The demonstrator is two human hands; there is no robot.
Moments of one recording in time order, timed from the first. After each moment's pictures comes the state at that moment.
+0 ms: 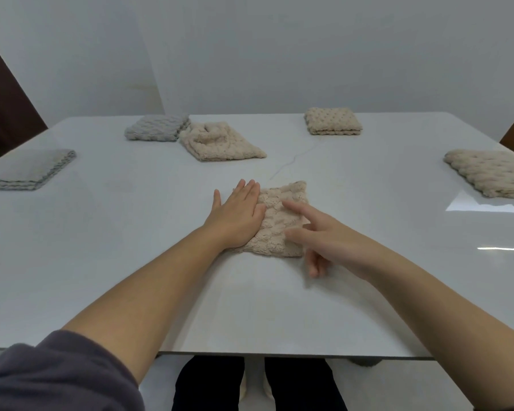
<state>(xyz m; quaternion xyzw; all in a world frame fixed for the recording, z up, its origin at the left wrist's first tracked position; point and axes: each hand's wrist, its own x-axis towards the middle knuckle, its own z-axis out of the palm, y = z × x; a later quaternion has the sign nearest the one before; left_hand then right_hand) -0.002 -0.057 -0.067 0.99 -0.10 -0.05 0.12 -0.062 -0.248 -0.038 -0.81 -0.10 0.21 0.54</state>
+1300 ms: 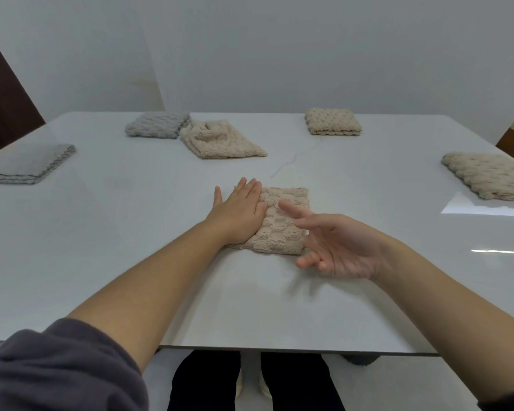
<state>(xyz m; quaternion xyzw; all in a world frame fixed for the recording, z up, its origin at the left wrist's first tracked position) -0.002 -0.057 -0.065 0.99 -0.11 -0.06 0.11 -0.051 -0.258 -0.038 -0.44 -0.02 0.47 0.76</state>
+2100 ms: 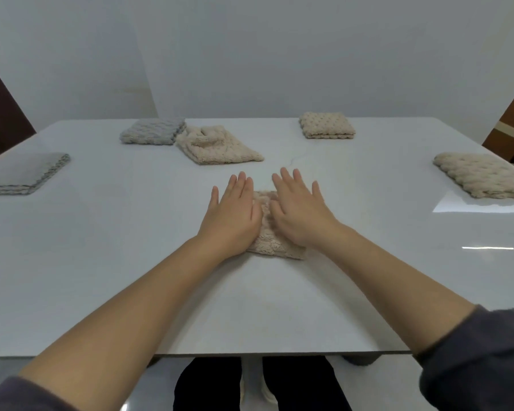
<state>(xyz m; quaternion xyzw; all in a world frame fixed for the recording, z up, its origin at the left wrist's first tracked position) -0.025 -0.052 -0.054 0.98 -0.11 0.03 0.14 -0.016 -0.206 -0.041 -0.98 -0.16 -0.02 0.13</state>
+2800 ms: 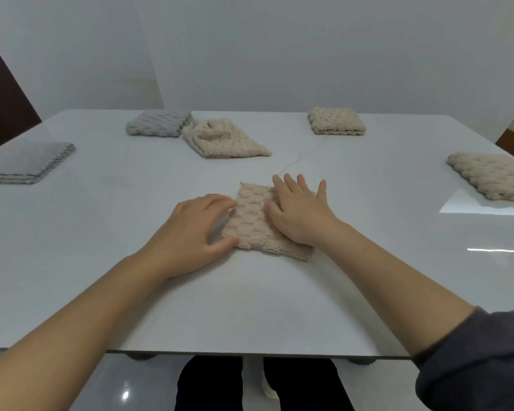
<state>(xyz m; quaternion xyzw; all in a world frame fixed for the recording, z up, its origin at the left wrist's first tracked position) -0.057 0.023 -0.059 0.96 -0.20 0.09 0.17 -0.004 -0.193 -0.050 -0.99 -0.14 0.01 0.08</state>
